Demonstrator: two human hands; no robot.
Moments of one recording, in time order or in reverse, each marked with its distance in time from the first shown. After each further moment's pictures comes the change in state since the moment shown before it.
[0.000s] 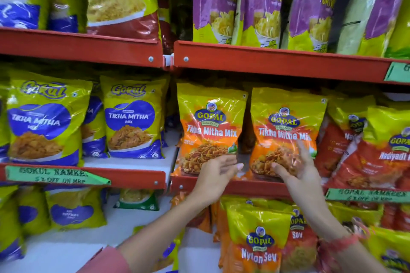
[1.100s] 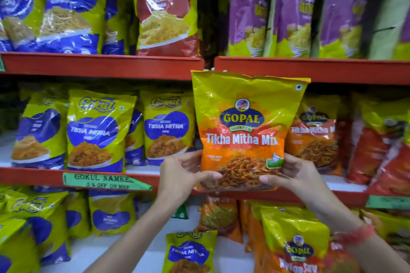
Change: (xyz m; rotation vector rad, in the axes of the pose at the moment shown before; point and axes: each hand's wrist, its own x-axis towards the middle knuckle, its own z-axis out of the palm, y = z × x) left_hand -0.059 0.013 -0.144 -0.158 0.282 0.071; right_hand -0.020 -0.053 0.056 0.294 -0.443 -0.031
